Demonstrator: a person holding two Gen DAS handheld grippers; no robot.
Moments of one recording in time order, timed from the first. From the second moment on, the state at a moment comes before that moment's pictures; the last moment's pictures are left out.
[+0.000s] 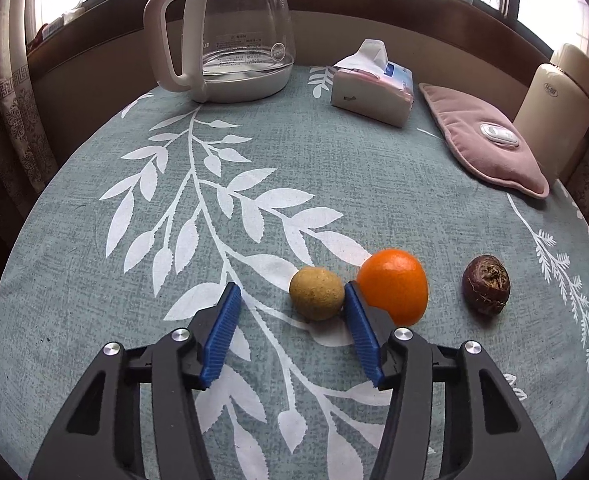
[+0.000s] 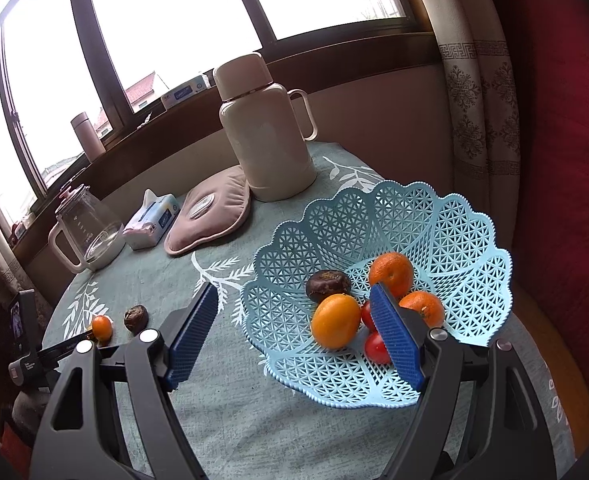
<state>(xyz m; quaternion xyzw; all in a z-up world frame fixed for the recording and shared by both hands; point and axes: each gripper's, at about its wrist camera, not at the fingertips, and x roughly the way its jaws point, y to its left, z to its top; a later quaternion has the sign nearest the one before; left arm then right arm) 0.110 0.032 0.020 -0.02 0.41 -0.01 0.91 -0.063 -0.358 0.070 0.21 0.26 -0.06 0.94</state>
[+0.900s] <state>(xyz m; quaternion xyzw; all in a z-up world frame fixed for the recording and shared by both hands) 0.081 0.067 0.038 -0.09 0.34 0.01 0.93 0.017 -0.233 0.050 0.16 0.35 0.03 0.92</state>
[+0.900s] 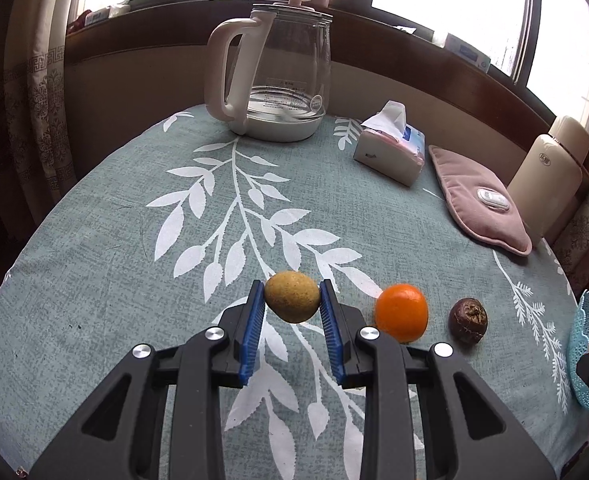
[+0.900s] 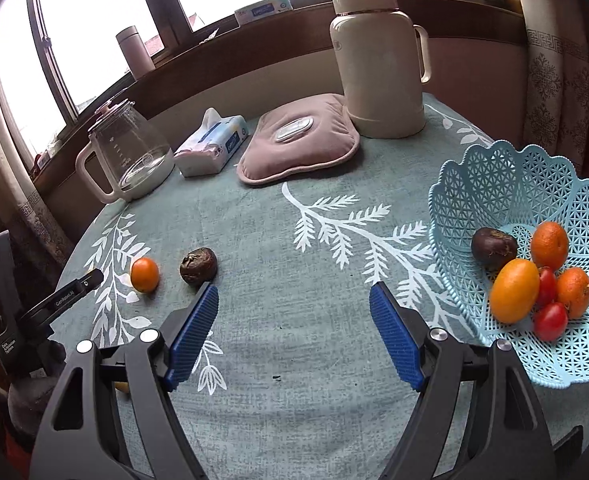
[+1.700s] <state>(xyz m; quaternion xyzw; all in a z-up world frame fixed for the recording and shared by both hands) 0.080 0.088 0.029 -0.14 0.35 0.03 0.93 0.124 -0.109 0.012 0.04 0.42 0.04 0.90</state>
